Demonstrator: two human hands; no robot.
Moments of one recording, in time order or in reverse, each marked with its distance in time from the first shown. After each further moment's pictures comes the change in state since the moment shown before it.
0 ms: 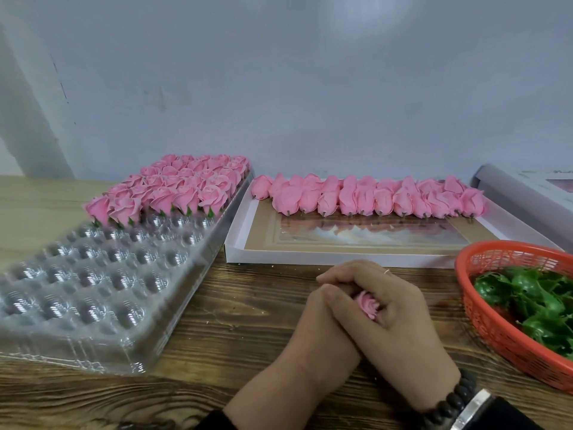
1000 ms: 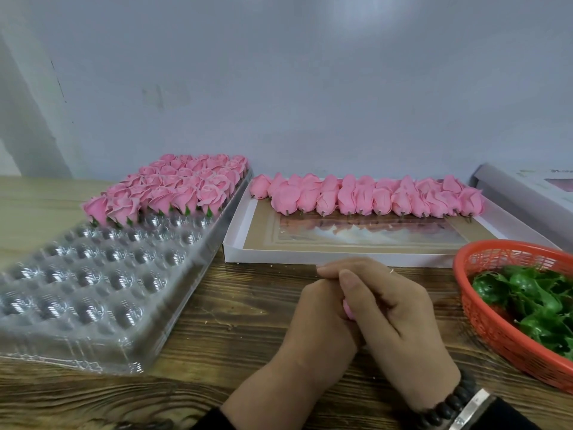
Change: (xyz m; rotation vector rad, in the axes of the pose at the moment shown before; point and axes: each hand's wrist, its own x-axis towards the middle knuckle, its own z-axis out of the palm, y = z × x) left_hand 0.006 0.014 -0.002 -0.127 0.020 0.078; right_hand -0.001 0.002 -0.001 0.066 0.084 -0.089
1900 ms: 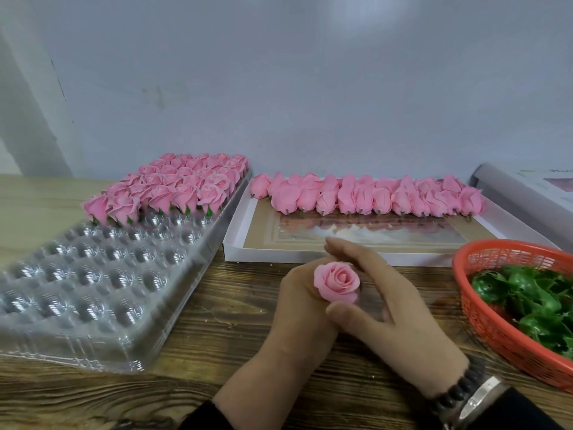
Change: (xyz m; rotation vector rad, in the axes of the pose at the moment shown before) left_hand 0.006 -0.007 -0.011 -0.066 0.107 -0.009; right_hand 0.005 0.007 -0.014 0.025 -0.280 0.160
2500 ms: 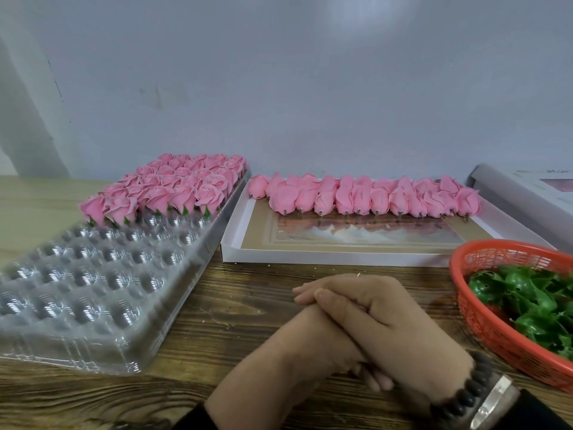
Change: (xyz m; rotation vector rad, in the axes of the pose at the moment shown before) left_hand -0.009 0.019 0.008 0.170 -0.401 -0.401; right_hand 0.004 -0.015 0.001 -0.083 -0.182 0.045
